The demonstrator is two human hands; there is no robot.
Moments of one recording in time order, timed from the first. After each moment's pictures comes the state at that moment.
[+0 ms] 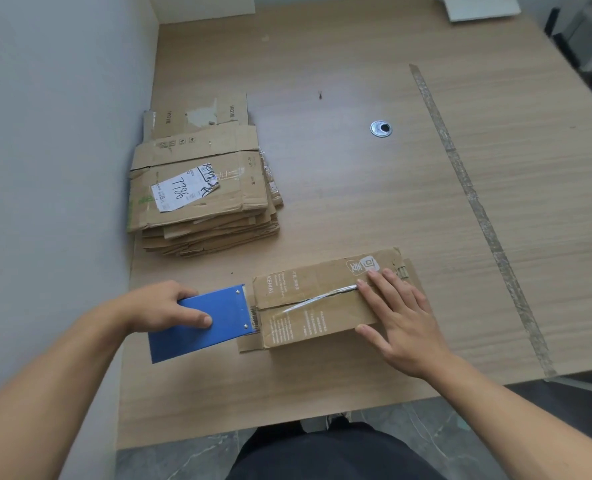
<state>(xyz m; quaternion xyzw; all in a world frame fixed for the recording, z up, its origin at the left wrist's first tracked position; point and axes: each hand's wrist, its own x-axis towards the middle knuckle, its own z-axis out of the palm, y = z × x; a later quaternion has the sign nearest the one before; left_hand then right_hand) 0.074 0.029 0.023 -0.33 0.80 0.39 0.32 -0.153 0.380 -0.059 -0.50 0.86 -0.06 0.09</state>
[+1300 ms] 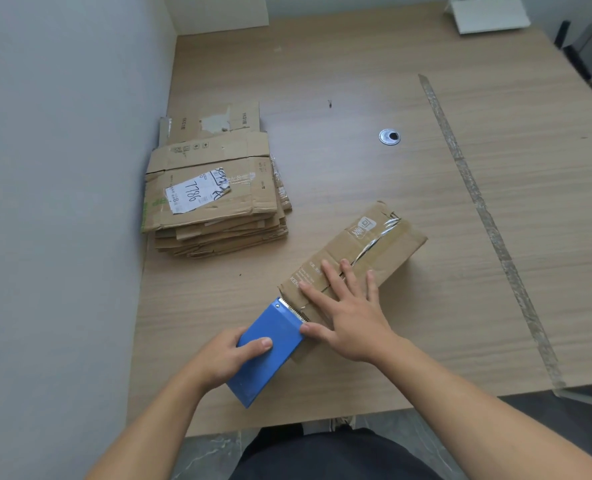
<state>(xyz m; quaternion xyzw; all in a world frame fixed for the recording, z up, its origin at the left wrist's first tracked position) 0.088 0.138 -0.028 -0.39 0.68 0.59 0.19 -0.117 0.297 -0.032 -0.51 0.83 -0.03 0.24</state>
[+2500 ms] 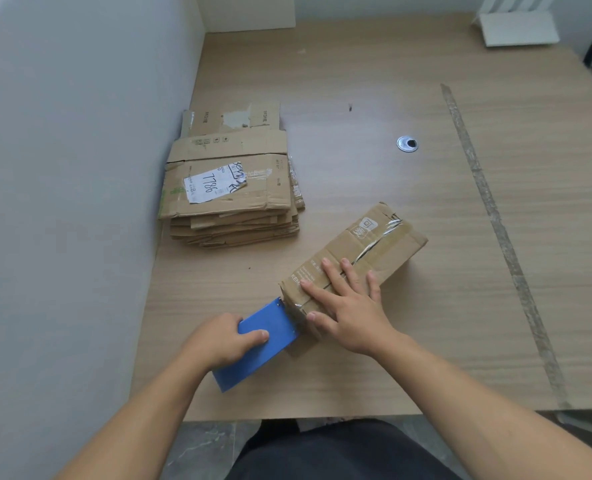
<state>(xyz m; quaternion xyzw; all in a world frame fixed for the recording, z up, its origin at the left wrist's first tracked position) 0.080 0.131 -0.022 -0.46 0.78 0.35 0.24 -0.120 0.287 -0.033 -0.52 0.81 -0.05 0.26</state>
